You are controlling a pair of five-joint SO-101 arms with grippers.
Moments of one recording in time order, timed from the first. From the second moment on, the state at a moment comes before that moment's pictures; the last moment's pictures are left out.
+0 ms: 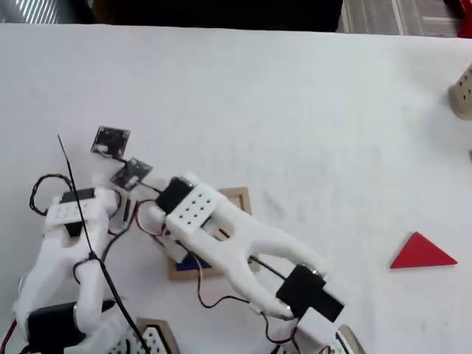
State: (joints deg) left arm -16.1 -19.3 58.8 42.1 -18.2; right arm -55.5 6.6 11.3 77.6 4.8
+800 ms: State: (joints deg) left arm -16.3 -20.4 58.8 43.8 -12.8; right arm -15.2 -27.6 34.5 78.0 10.3
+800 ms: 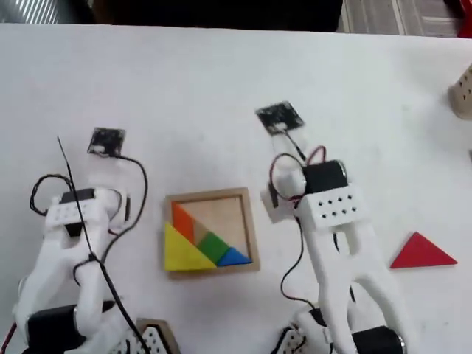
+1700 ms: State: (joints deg) left arm 17.4 -36.2 68.9 63.8 -19.3; right arm -5.5 -27.7 48.4 61.5 10.3
